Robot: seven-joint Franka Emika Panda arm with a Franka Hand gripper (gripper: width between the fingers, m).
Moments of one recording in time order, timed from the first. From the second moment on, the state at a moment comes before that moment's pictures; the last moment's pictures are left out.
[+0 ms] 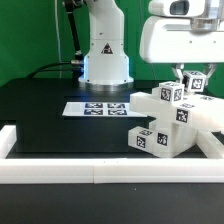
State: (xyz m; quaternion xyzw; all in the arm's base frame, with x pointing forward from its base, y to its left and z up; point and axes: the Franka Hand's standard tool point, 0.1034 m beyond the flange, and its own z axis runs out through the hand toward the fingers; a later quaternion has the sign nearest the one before) arm 0.522 0.126 0.112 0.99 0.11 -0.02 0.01
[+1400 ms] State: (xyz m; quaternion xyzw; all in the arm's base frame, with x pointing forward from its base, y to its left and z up) arm 0.522 0.123 0.110 0.97 -0.25 -0.01 0.01
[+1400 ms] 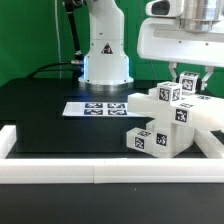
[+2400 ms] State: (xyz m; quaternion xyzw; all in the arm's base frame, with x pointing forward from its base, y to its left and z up) arm 0.522 0.125 0.110 0.84 -0.53 -0.01 0.00
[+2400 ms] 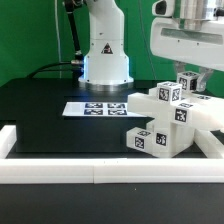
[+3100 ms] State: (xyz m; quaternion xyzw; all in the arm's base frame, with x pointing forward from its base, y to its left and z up) arm 0.522 0.128 0.109 0.76 -0.64 -0.01 0.00
